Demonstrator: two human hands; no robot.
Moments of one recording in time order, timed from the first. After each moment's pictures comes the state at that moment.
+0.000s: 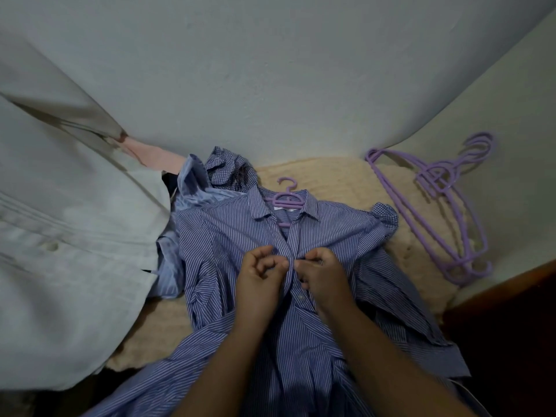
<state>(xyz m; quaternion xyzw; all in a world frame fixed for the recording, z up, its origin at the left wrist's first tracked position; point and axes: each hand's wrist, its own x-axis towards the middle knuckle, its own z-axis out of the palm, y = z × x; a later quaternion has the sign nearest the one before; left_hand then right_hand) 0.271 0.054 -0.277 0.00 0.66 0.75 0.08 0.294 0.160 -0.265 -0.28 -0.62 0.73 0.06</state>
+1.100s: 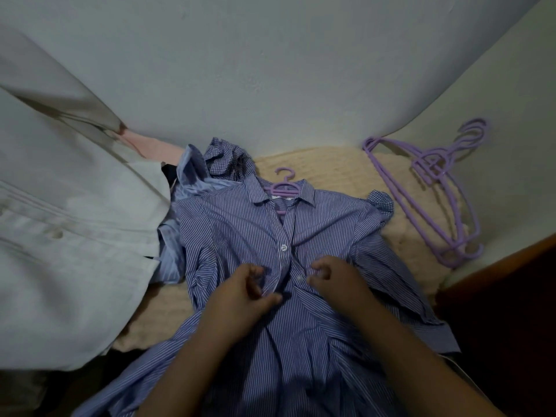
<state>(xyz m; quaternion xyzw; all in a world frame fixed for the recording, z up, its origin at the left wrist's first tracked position) 0.302 -0.003 -0.252 0.10 0.91 0.38 0.16 0.333 0.191 -0.272 -0.20 -0.87 0.45 -0.05</state>
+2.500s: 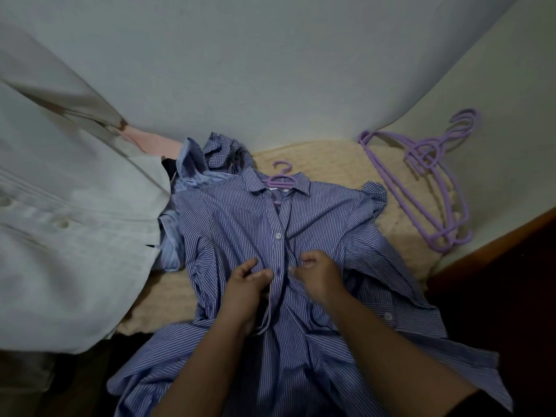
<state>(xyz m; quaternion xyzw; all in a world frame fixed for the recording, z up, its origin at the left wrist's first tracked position) 0.309 0.023 -0.286 -0.17 0.63 0.72 0.23 0.331 0.161 -0.289 -0.29 -0.75 0.60 -0.02</state>
